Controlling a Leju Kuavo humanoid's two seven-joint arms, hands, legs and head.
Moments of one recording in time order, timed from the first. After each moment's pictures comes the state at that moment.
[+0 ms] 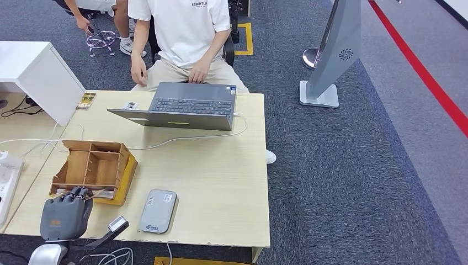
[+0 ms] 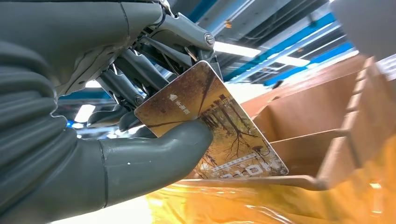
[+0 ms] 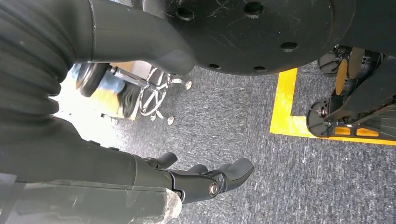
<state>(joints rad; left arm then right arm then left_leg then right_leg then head) 0.10 0.08 0.28 -1.31 -1.50 0.65 -0.28 -0.07 0.12 -1.17 -0.19 1.23 0.07 0.08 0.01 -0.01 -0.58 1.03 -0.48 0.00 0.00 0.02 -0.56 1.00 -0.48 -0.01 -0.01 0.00</state>
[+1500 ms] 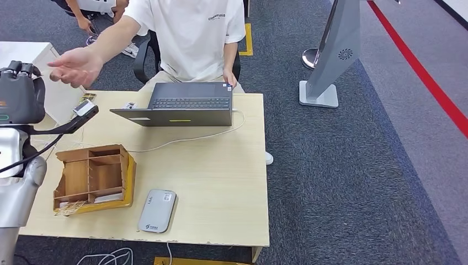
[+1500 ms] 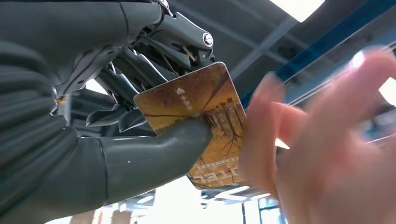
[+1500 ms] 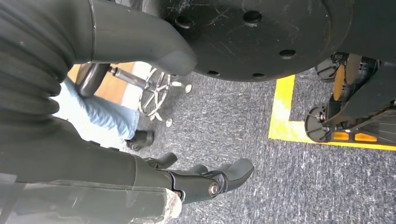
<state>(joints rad) -0.52 0.46 -0.10 -1.35 -1.47 0.42 0.13 -0.07 0.13 -1.20 -0.19 1.25 0.08 0.07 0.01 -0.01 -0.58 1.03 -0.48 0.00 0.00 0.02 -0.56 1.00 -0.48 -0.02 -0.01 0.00</state>
